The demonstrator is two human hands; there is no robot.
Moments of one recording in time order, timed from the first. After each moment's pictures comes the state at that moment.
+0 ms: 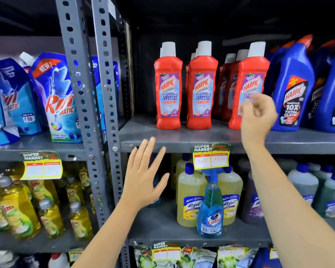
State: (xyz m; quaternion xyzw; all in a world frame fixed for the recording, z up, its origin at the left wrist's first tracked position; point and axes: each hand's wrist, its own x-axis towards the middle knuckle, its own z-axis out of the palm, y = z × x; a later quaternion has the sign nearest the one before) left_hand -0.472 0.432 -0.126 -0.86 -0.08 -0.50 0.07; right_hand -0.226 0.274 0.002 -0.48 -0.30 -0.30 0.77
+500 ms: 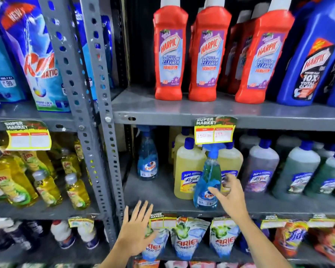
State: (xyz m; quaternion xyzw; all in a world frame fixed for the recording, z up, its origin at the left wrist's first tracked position) left_hand -0.521 0.433 -0.389 -0.97 -0.24 -0.05 0.00; right_hand -0.250 0.226 -0.290 -0.80 -0.30 0.03 0.52
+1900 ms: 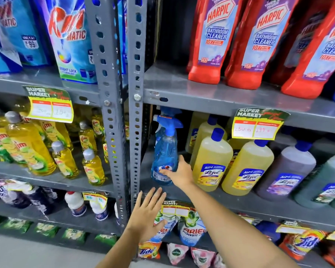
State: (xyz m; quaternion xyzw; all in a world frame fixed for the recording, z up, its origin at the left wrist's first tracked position) left_hand -0.527 0.434 -0.409 -0.97 -0.22 -0.06 -0.01; right_hand -0.355 0.411 -0.281 -0.82 -0.37 0.18 0.41
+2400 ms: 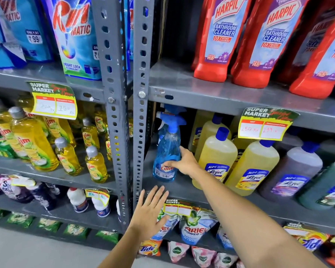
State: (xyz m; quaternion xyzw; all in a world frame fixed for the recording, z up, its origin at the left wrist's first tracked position) left_hand -0.528 0.432 -0.410 -0.97 -0.23 -0.08 -0.03; right_hand -0.333 0.425 -0.251 -0.75 -0.41 0.29 0.42
